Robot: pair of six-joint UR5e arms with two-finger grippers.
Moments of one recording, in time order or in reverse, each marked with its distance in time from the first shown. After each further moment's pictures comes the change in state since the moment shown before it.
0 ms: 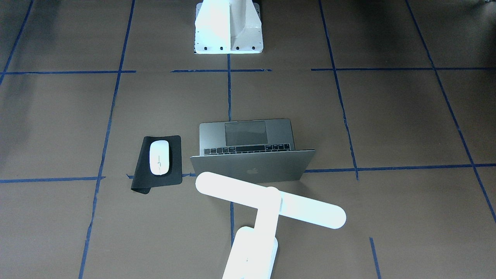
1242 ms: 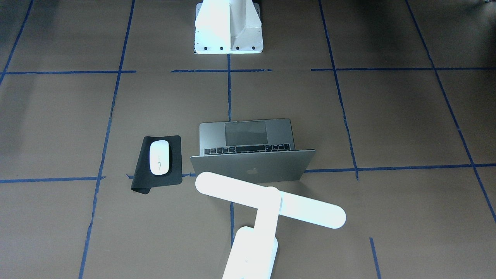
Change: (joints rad) left arm 0.008 -0.001 -0.005 -0.009 -0.004 0.006; right arm 0.150 0.010 0.056 -0.444 -0.037 -0.380
